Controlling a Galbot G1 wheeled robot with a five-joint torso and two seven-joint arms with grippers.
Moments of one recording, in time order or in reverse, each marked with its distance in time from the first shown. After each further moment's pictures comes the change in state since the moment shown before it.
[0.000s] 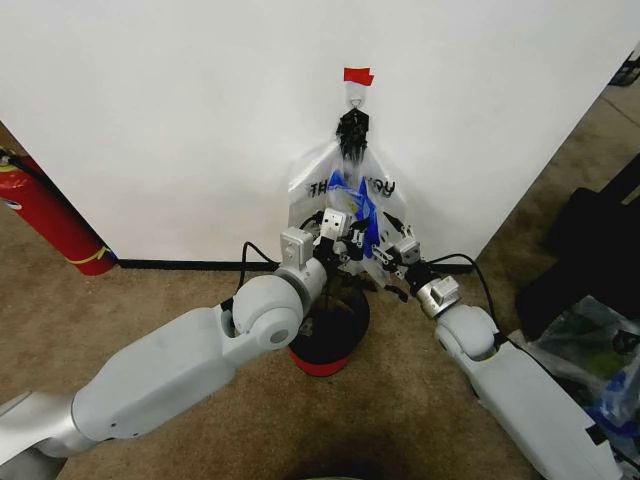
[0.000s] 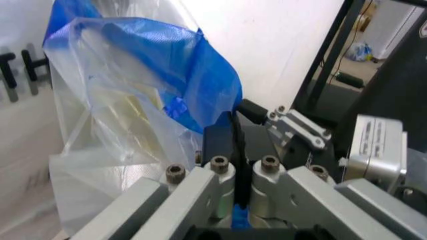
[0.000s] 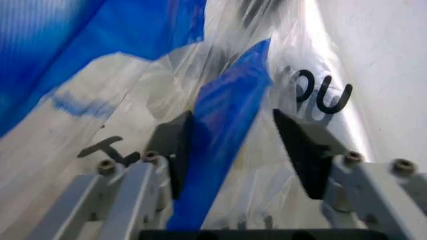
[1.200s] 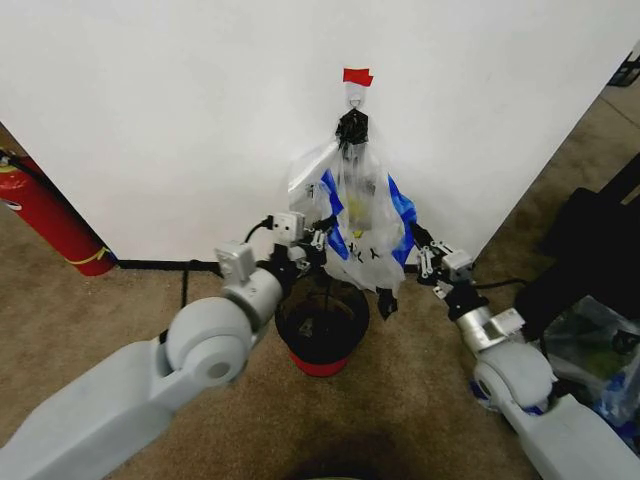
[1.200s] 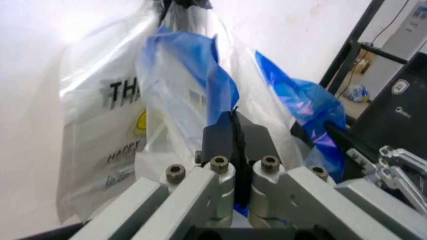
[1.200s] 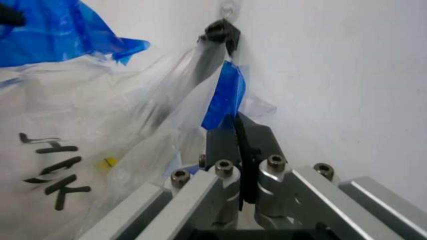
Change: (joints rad) left arm 0.279 0.187 -0.306 -0.303 -0.090 -0.022 -0.024; right arm -0.390 -0.064 0.279 0.372 0.099 0.013 0.046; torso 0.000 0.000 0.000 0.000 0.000
